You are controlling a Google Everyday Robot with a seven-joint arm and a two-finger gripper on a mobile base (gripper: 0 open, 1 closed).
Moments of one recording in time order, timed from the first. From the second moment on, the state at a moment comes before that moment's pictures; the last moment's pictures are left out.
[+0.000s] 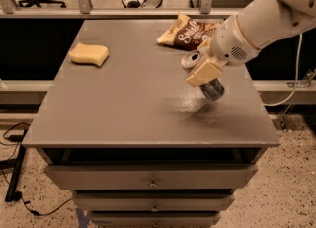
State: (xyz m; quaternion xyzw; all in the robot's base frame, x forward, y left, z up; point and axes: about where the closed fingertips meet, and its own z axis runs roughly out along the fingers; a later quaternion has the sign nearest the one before) arm 0.539 -0.100 0.917 -0.60 0.73 0.15 0.31
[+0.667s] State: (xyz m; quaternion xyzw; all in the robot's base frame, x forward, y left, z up) arm 0.537 -0.073 0.896 -0.62 0.72 0.16 0.28
